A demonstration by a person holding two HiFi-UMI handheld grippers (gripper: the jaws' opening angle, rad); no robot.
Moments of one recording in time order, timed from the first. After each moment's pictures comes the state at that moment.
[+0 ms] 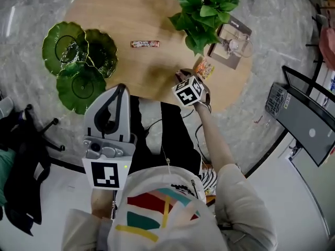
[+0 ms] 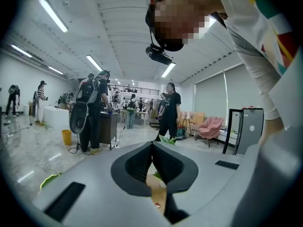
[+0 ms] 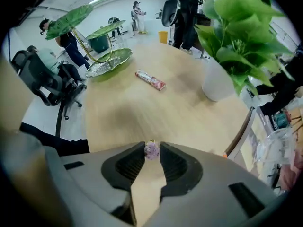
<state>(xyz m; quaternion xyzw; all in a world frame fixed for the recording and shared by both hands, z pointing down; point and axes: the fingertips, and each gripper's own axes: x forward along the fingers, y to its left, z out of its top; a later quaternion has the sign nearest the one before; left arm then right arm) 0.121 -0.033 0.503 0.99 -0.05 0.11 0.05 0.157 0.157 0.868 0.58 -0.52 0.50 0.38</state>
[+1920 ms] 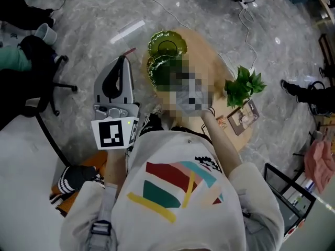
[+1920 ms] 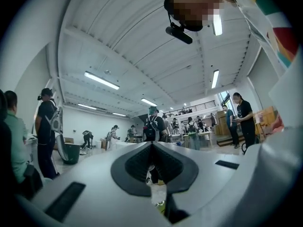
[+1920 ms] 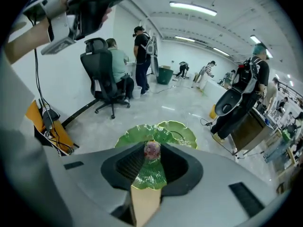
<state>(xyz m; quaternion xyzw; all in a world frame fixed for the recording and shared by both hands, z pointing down) -0.124 -0.164 0.319 0.90 -0.43 -0.02 -0.04 -0.008 -0.122 0.576 0.47 -0.77 0.15 0.40</state>
